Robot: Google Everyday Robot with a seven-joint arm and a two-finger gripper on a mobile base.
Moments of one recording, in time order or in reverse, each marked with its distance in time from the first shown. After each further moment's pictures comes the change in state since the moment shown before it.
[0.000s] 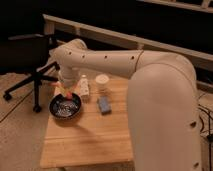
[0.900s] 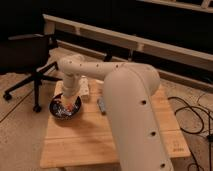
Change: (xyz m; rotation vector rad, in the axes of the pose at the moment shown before) arm 0.016 -0.006 0.110 -0.178 0.225 0.023
